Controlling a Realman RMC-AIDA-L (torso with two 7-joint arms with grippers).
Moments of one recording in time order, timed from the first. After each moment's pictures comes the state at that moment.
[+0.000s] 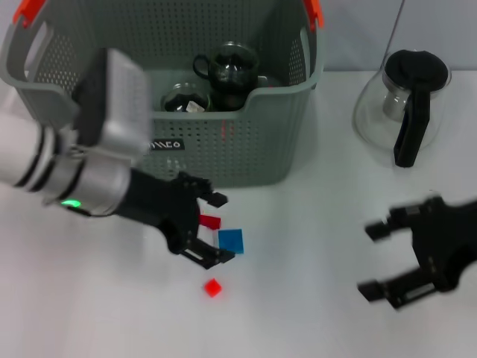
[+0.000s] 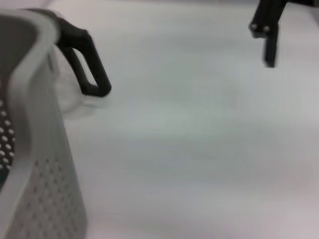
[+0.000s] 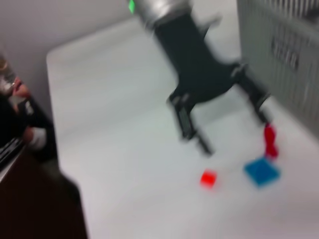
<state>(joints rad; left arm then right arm) -0.59 -2.16 1.06 1.06 2.34 1.53 -1.53 0.39 2.10 -1.12 -1.51 -2.17 -1.87 2.05</state>
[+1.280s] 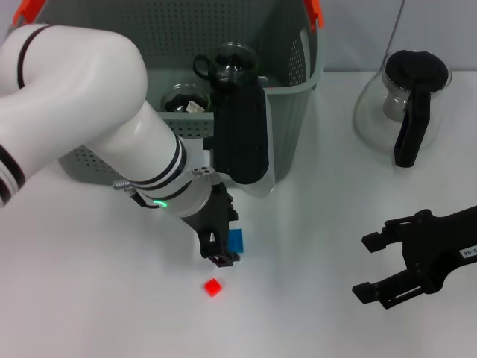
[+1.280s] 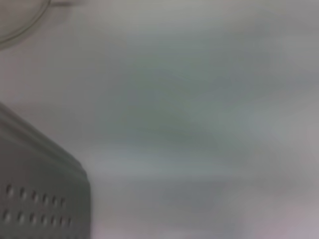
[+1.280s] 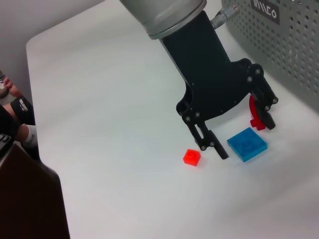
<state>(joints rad) -0.73 -2.17 1.63 1.07 2.62 1.27 -2.01 0.45 2.10 -1.10 -1.29 -2.24 -1.78 1.97</state>
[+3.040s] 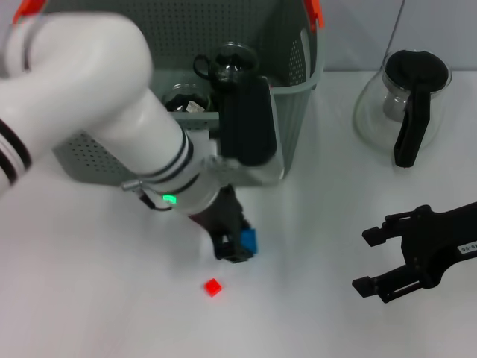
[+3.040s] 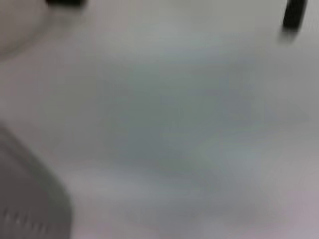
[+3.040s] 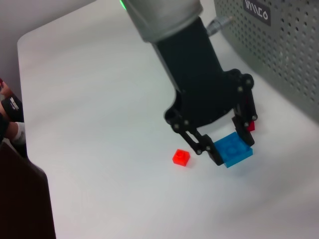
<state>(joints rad) -0.78 -2.17 1.57 1.03 2.56 1.31 -2.05 0.45 2.09 -1.10 -1.27 -2.25 -1.74 1.93</state>
